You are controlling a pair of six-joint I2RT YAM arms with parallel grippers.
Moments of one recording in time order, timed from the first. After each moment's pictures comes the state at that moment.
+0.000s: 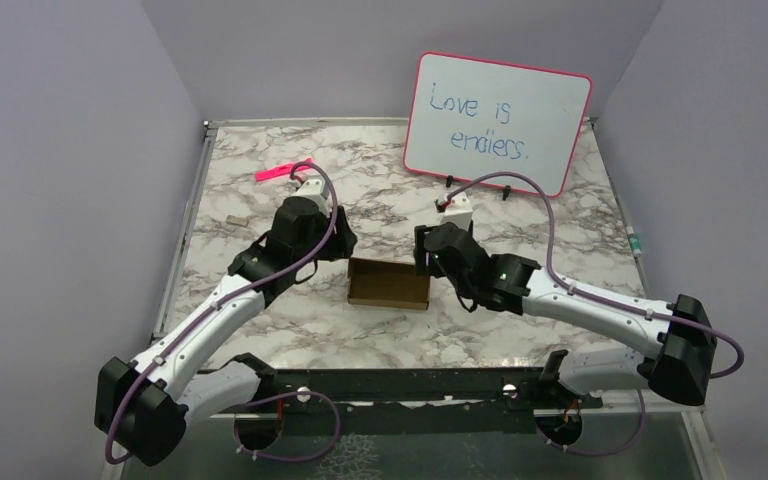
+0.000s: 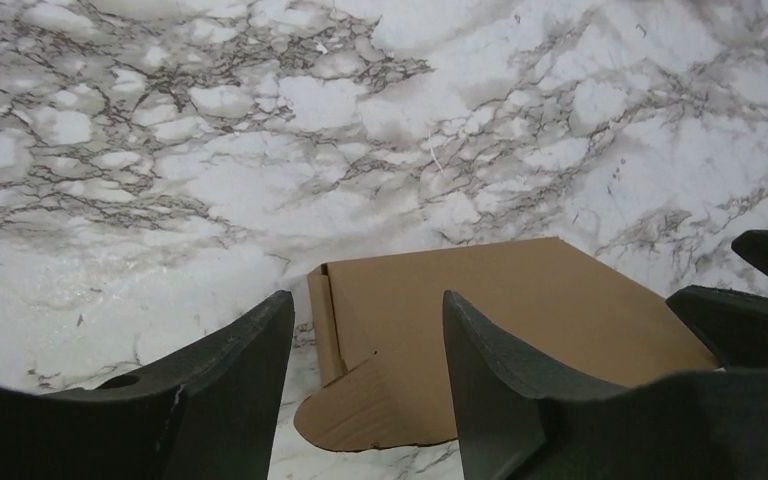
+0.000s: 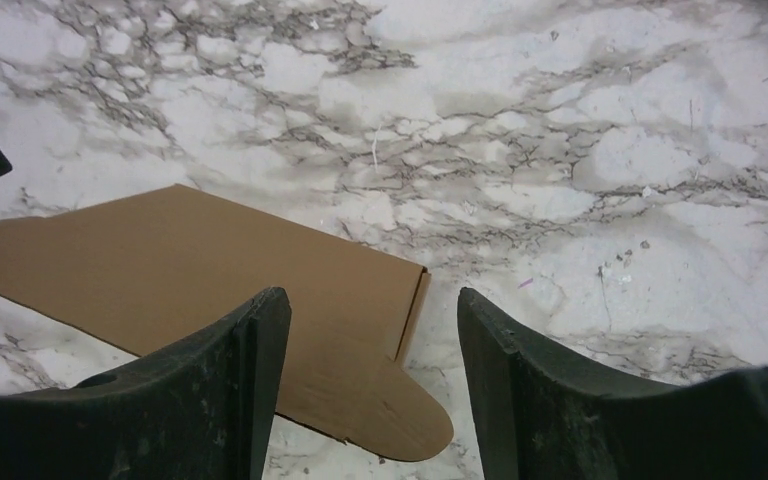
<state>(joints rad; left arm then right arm) -0.54 1.03 0.81 -0.32 -0.06 -0.45 1.02 1.24 0.96 -0.35 0.62 0.54</state>
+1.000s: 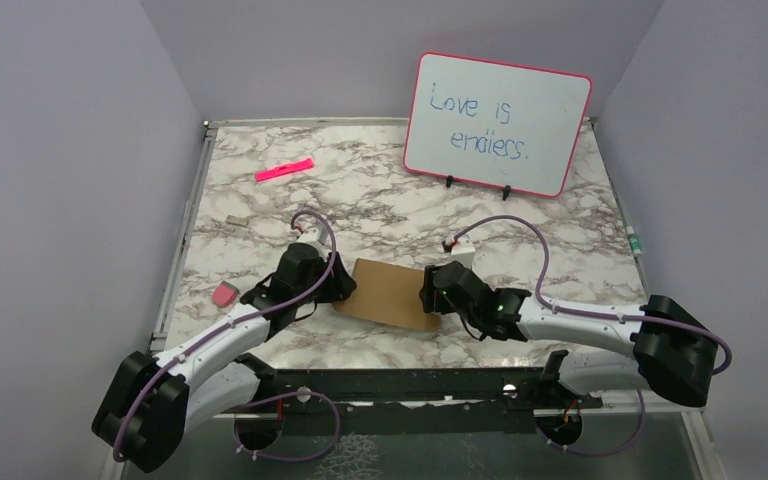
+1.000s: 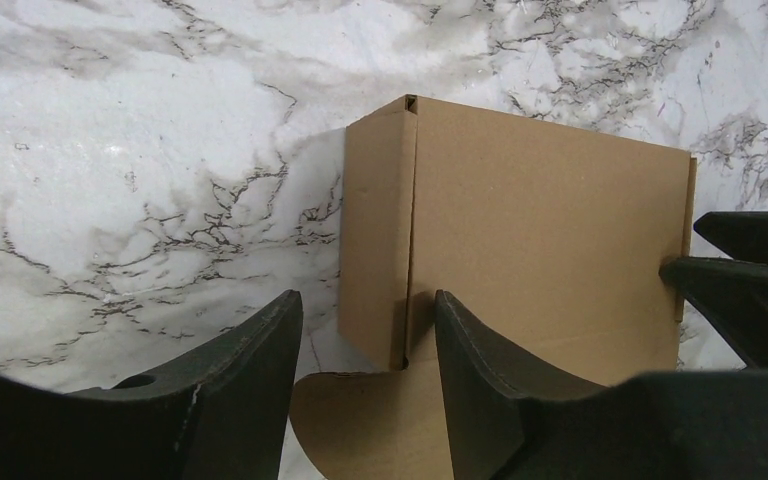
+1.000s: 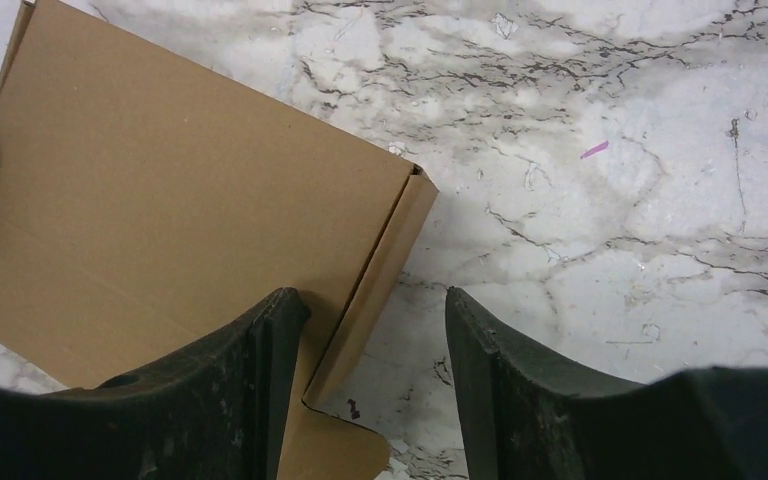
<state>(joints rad) -0.54 1.00 0.40 -0.07 0.07 -0.59 1.02 1.25 0.56 -0.06 0.45 0.66</state>
